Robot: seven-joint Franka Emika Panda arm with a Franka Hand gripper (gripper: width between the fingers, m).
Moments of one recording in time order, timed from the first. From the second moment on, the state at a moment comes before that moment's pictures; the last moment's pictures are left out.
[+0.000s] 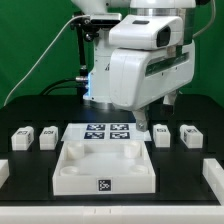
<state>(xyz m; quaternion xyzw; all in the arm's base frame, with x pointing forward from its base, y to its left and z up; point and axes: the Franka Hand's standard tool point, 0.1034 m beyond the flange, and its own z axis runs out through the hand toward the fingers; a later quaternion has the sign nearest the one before) 0.561 0.052 0.112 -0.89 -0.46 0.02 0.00</state>
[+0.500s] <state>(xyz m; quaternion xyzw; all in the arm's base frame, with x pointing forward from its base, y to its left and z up) 0.561 0.052 0.112 -0.89 -0.46 0.02 0.00</state>
